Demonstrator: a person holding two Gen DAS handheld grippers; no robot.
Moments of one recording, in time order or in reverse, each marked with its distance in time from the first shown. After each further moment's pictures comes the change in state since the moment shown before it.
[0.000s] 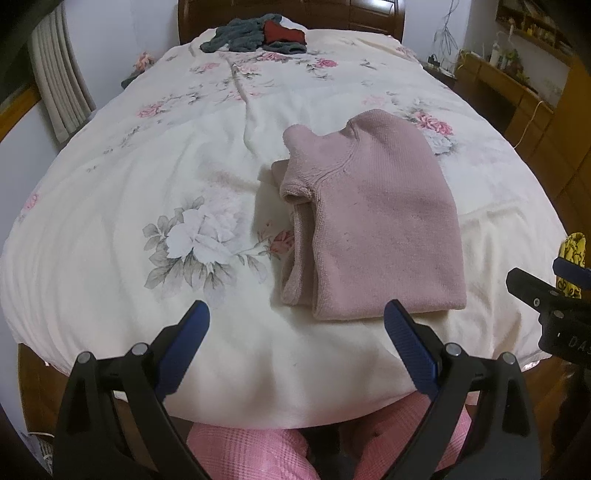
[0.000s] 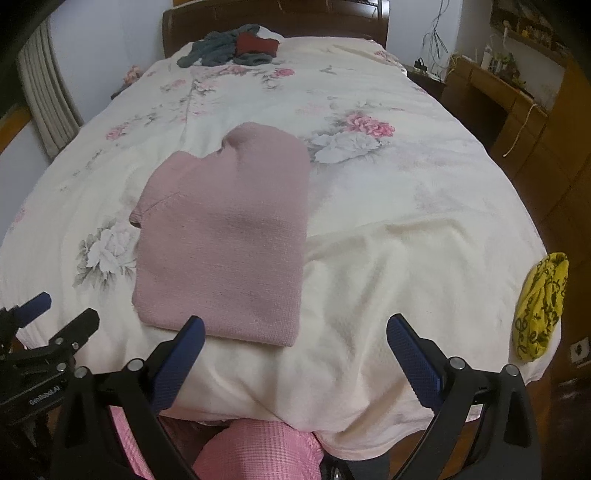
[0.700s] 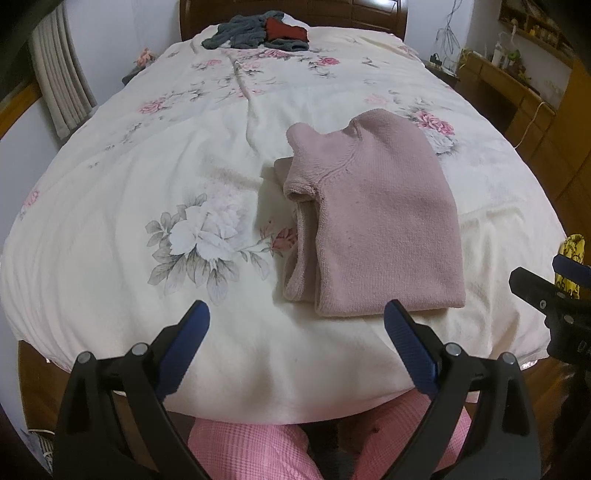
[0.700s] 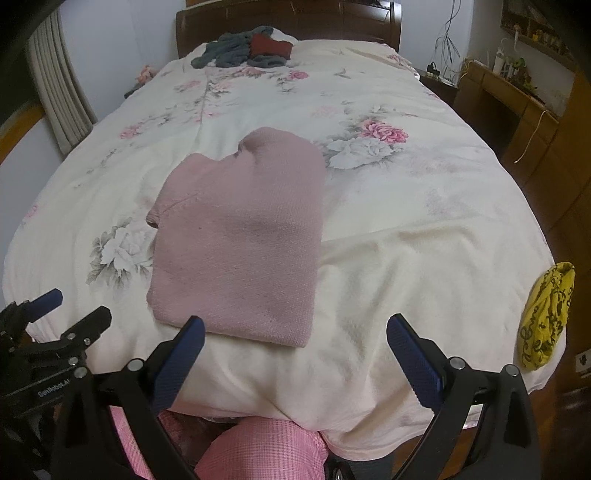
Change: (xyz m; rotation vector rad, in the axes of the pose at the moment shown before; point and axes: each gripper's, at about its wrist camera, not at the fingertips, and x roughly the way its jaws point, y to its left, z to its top) left arm -0.003 0.006 0.002 0.004 0.011 0.009; right arm -0.008 0.010 0.001 -0.030 -0.008 0.043
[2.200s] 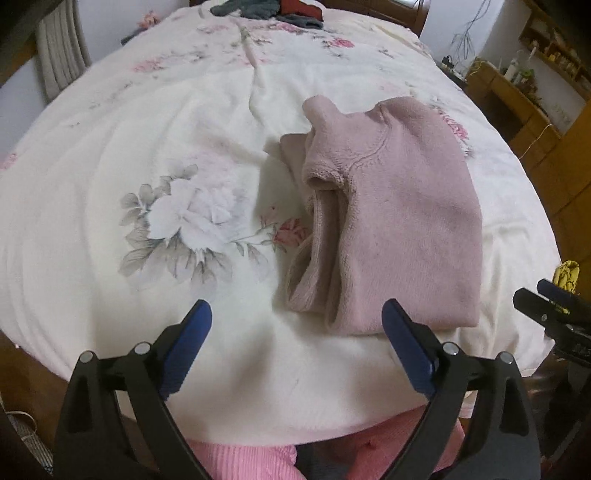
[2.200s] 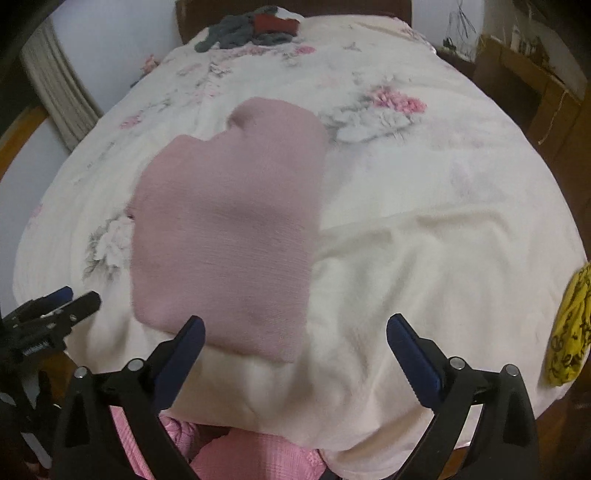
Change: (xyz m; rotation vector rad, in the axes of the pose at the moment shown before) left arm 0.049 0.027 0.013 -0.093 0.077 -0.088; right arm 0.041 -0.025 0.005 0.010 0.073 0.100
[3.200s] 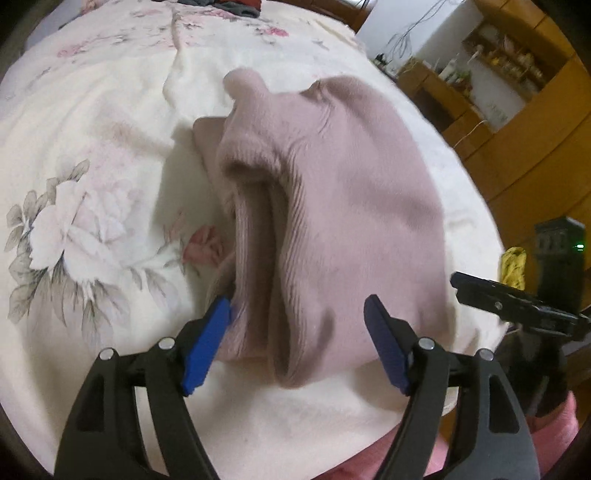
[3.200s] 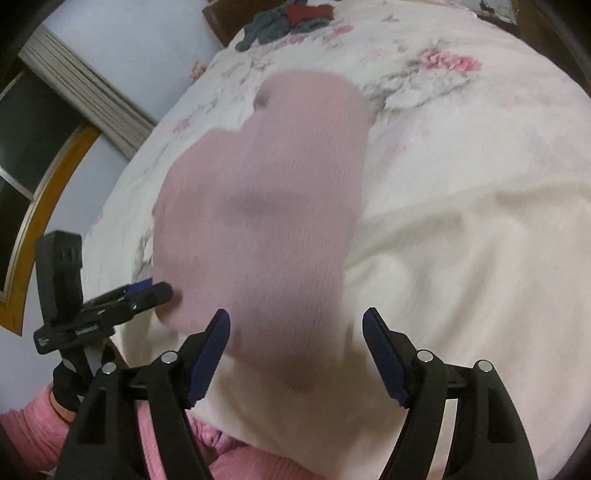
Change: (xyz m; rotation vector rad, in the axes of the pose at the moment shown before) left arm 0.078 -0.011 0.022 0.052 0.027 -0.345; right arm 0.071 -0.030 0.005 0.031 0.061 0.351
